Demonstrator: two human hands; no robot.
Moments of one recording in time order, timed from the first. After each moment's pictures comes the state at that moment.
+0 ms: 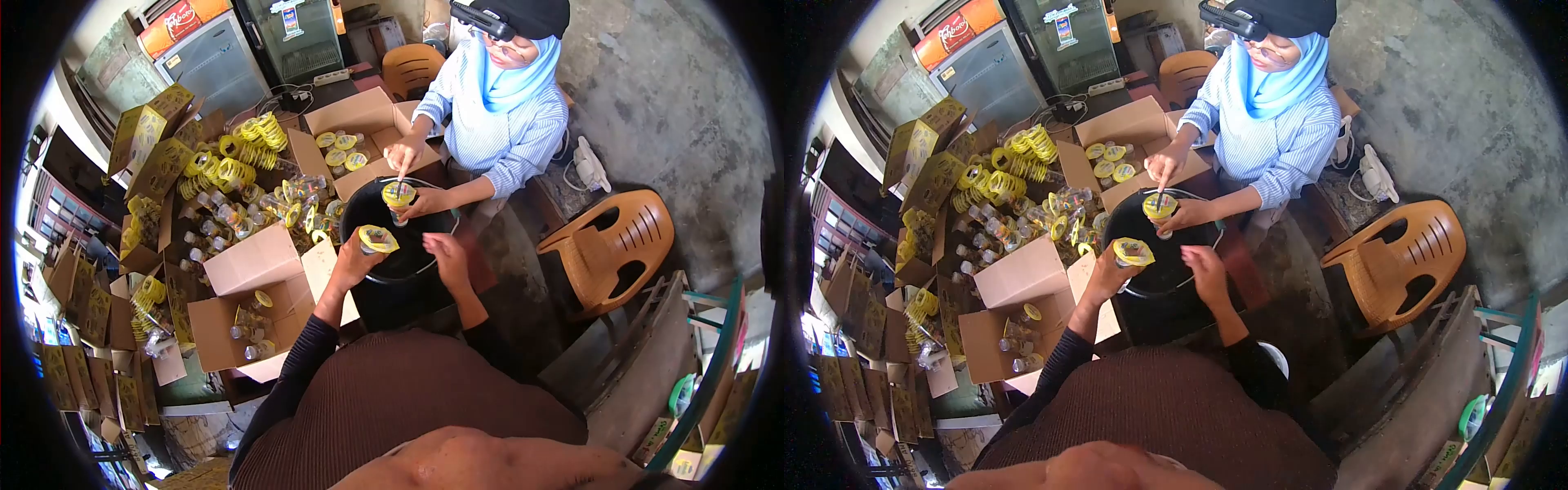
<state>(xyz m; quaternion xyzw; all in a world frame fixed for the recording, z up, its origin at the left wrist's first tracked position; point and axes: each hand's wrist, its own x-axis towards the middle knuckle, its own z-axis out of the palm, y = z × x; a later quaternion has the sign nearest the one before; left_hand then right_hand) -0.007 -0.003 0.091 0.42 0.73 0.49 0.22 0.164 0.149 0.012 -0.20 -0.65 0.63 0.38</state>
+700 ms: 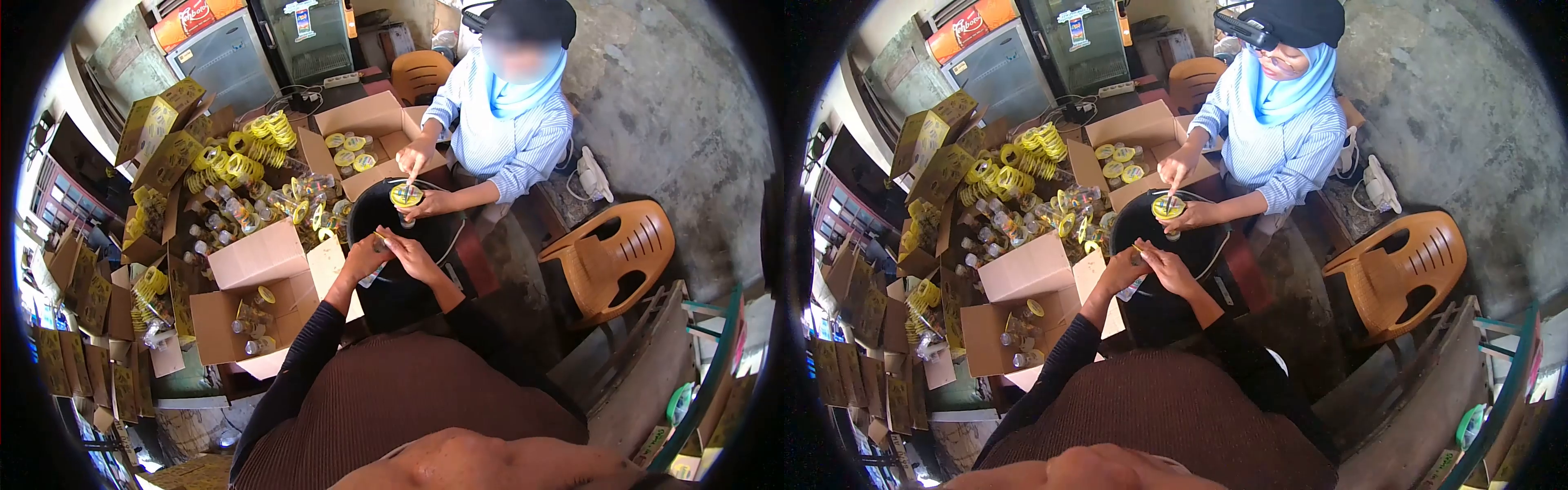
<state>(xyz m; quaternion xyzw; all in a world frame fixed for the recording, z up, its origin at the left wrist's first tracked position) -0.022 0.006 0.060 0.40 0.80 0.35 0.27 0.099 0.121 0.030 -0.06 -0.76 0.60 0.23</state>
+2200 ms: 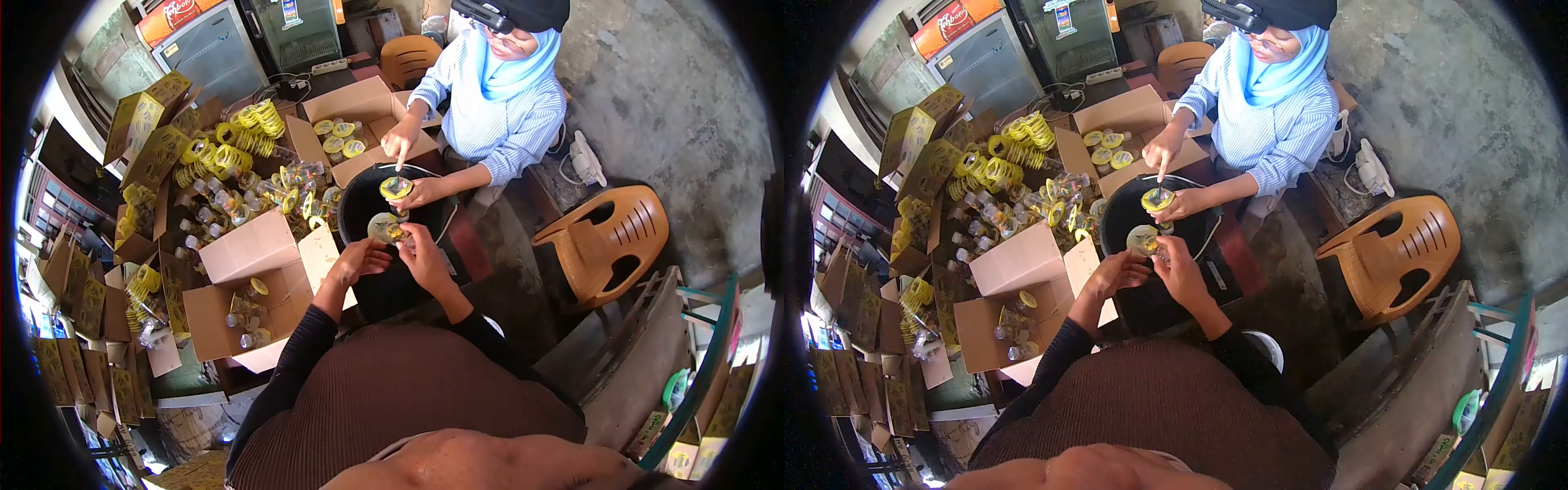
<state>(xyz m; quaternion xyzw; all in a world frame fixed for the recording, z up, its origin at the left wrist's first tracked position) -0.012 -0.012 0.033 0.13 0.59 0.54 0.59 0.154 0.100 0.058 -0.16 -0.83 0.39 0.36</state>
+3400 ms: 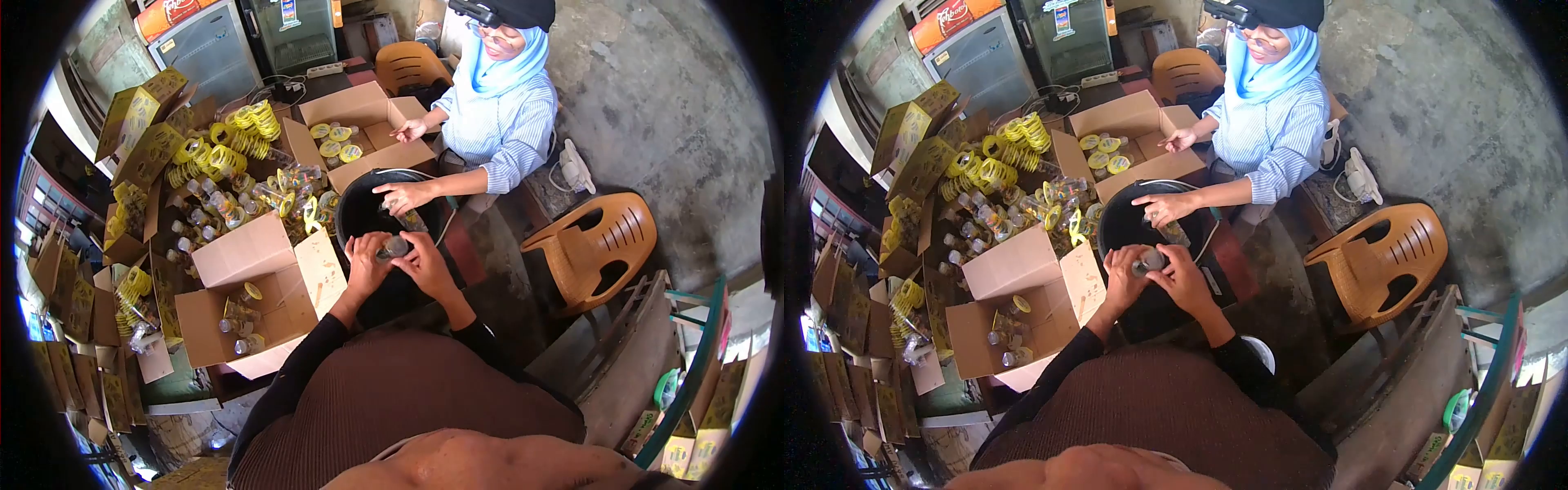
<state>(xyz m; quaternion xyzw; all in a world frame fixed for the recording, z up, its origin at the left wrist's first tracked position) 0.027 -0.005 0.026 0.51 0.76 0.40 -0.02 0.162 0.096 0.064 -0.14 -0.80 0.48 0.33</state>
